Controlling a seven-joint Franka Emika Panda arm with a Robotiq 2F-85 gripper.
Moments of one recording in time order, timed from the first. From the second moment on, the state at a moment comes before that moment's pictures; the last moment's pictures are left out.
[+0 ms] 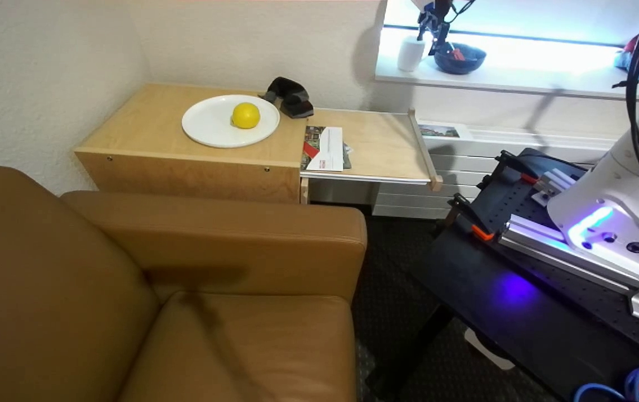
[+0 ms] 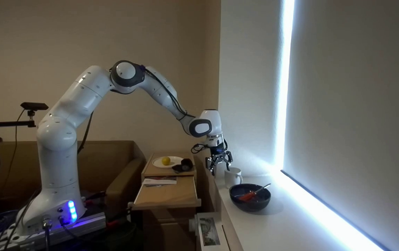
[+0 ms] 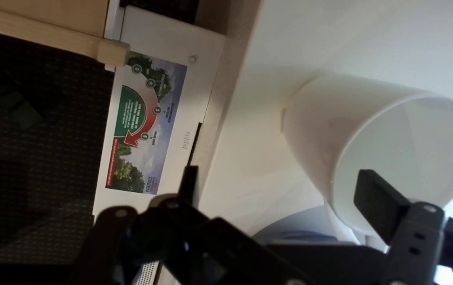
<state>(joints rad) -0.19 0.62 -0.34 -1.80 0.18 2.58 1.48</state>
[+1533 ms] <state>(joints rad) -0.18 0.66 -0.33 -1.73 0.18 2.58 1.57</state>
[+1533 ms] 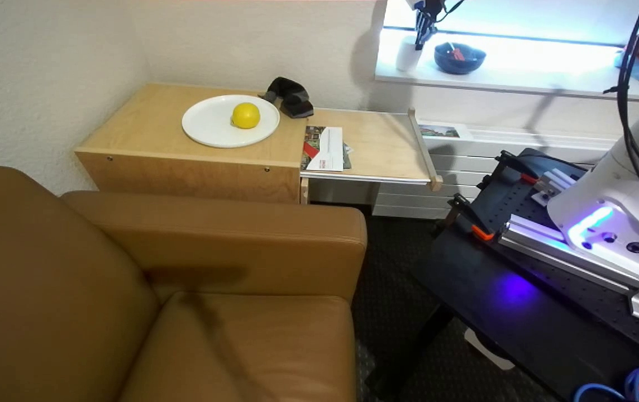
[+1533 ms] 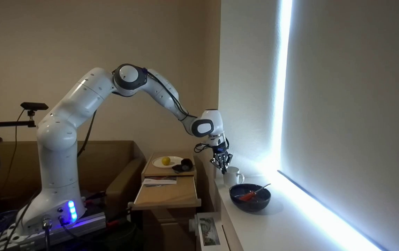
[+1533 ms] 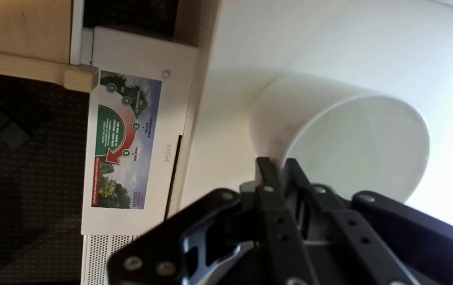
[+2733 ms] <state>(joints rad) -0.34 0.47 -0.33 -1.66 0.20 2.02 1.18</state>
